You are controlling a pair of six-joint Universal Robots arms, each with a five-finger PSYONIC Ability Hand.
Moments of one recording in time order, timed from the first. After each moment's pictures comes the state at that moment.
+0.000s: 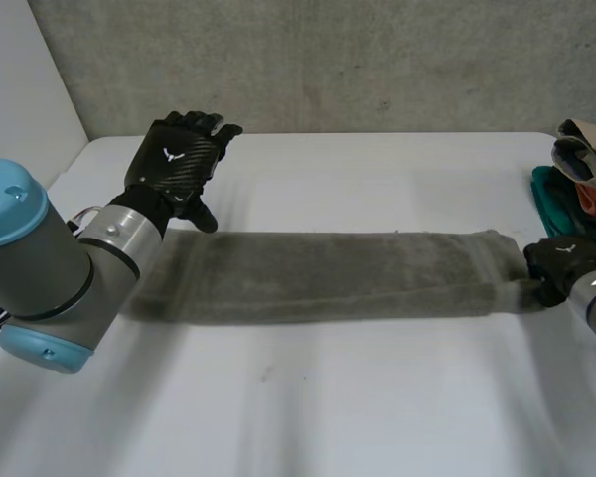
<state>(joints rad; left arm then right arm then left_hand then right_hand) 4.32 -1.91 -1.58 3.57 -1.36 3.48 1.54 -1.03 1.62 -0.15 1.42 2.60 0.19 0.21 0.21 0.20 0.05 1.11 1.18 1.19 1.19 0.96</state>
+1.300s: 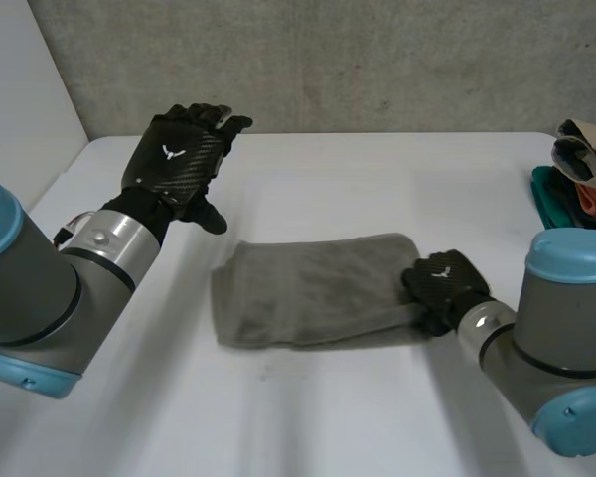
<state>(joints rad) 4.29 -1.80 -1.66 3.58 -1.36 3.40 1.95 -1.10 1.70 -0.19 1.46 2.64 0.19 0.21 0.21 0.20 0.05 1.05 1.08 1.07 1.07 0.89</state>
